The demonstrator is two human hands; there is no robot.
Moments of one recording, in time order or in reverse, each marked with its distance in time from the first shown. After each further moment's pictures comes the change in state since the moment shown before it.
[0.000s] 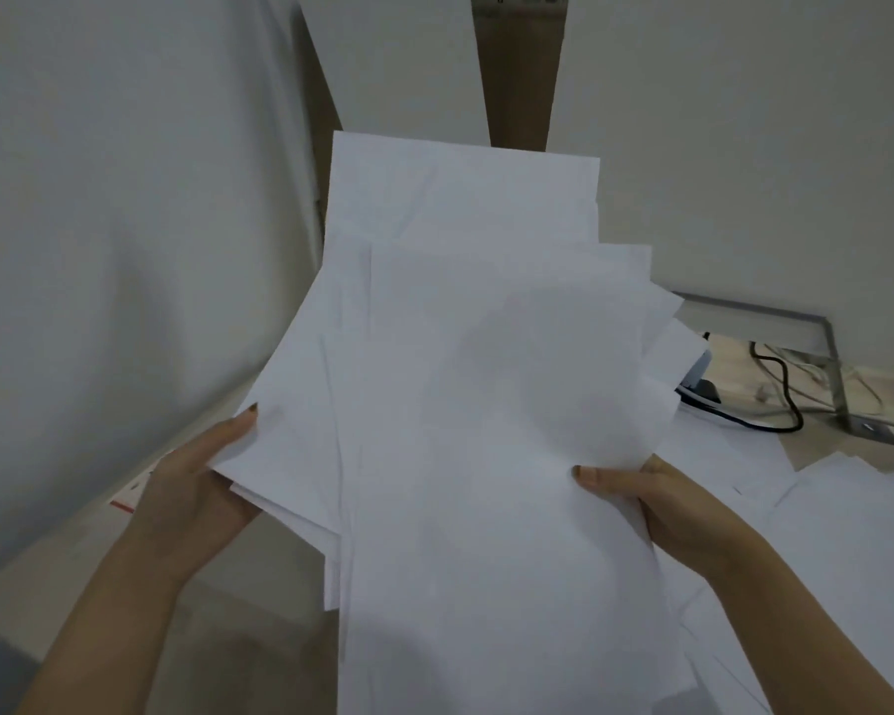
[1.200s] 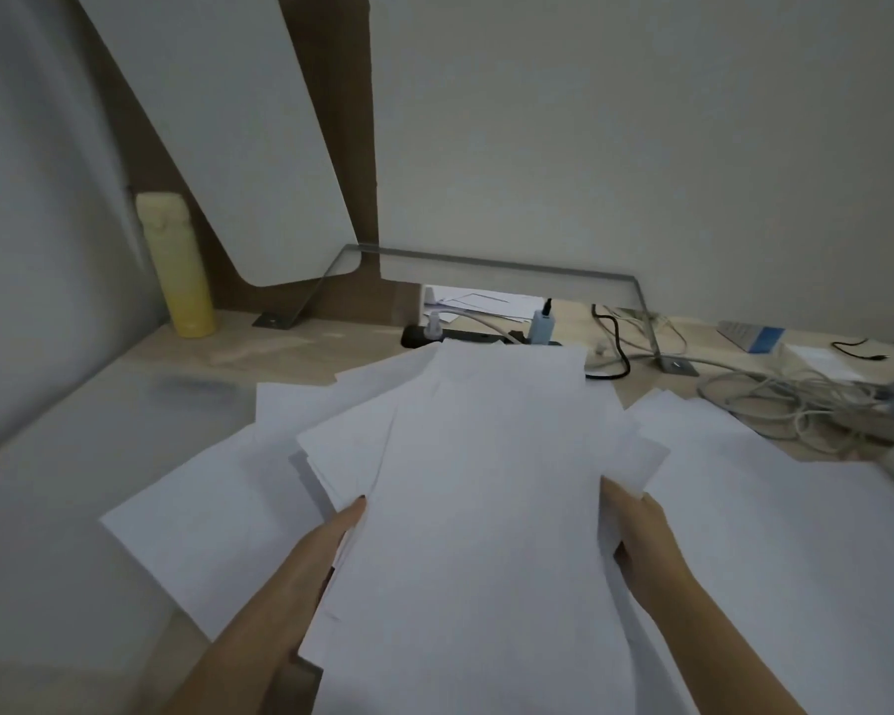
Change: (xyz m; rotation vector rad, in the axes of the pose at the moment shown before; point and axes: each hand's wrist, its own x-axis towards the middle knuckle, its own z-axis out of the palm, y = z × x) left_hand 0.054 -0.183 0.094 0.344 0.124 -0.604; right_hand -0.059 0.077 -0.088 0.151 0.748 0.011
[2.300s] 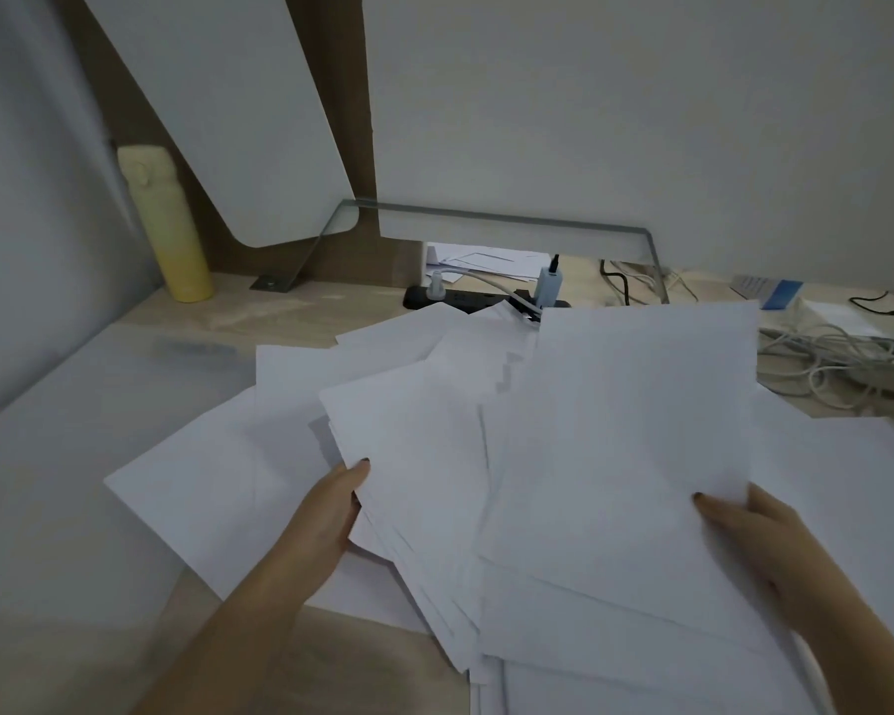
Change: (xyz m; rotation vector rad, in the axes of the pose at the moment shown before) left_hand -0.031 0.000 0.006 0.019 -0.105 0.166; right_hand -0.035 -0.018 -0.076 -0.380 0.153 0.046
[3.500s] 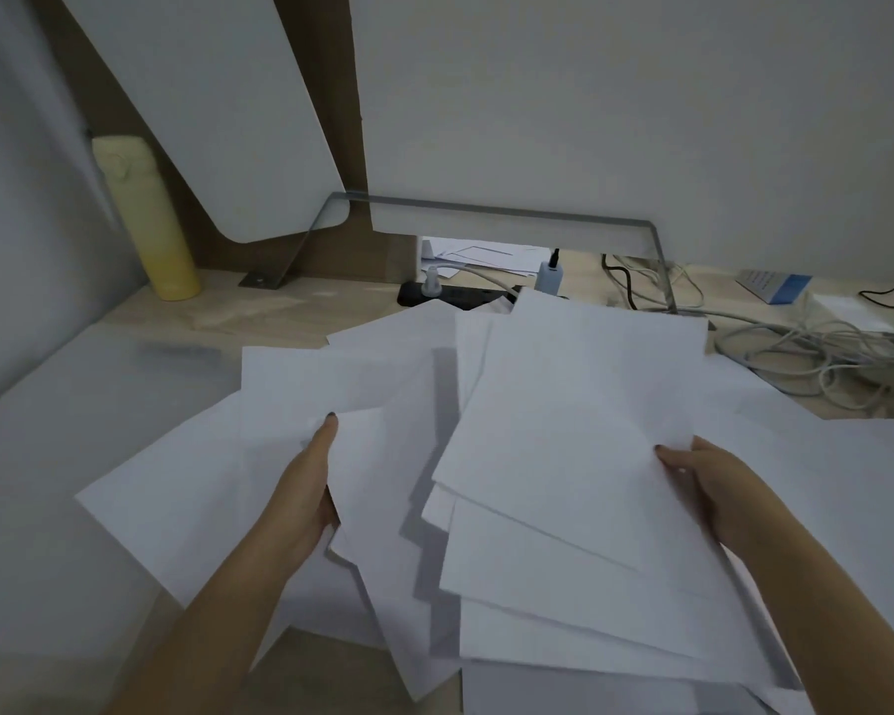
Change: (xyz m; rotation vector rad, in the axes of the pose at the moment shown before) left_hand 0.016 0.021 0.001 -0.060 0.041 0.061; right_hand 0.063 -0.022 0.030 0.166 -0.104 0.112
